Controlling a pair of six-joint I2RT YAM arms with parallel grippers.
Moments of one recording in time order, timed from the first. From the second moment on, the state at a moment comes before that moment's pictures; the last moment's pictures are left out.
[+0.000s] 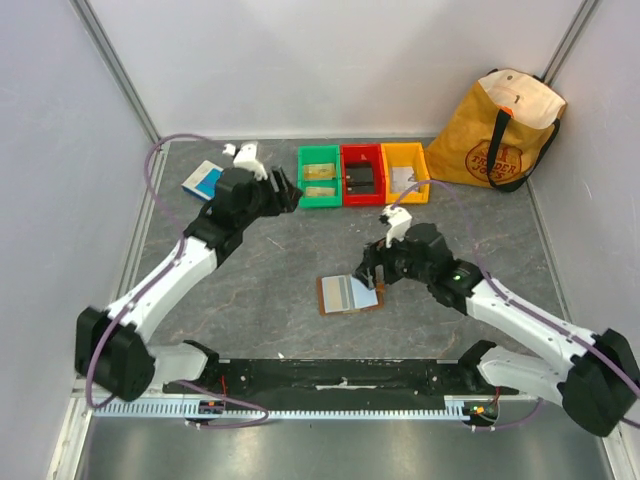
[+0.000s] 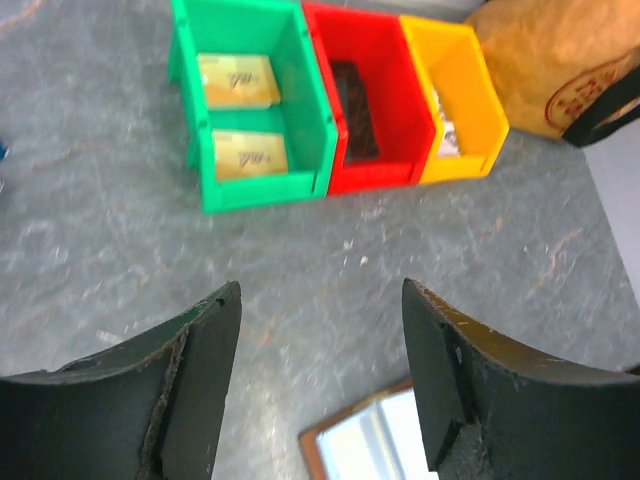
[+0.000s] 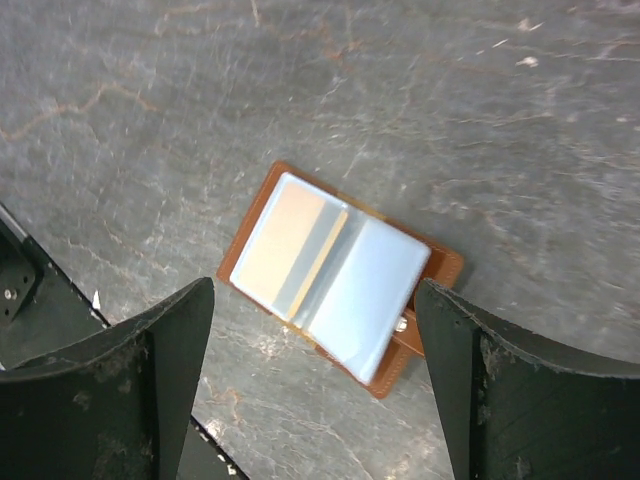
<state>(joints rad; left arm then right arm) -0.45 1.33 1.06 -0.06 -0.02 -0.47 0.62 1.02 0.63 -0.13 -0.19 0.30</state>
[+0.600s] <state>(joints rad) -0.44 0.75 0.71 -0.37 -0.10 -0.33 1.05 1.60 0.91 -0.24 0.21 0.31</state>
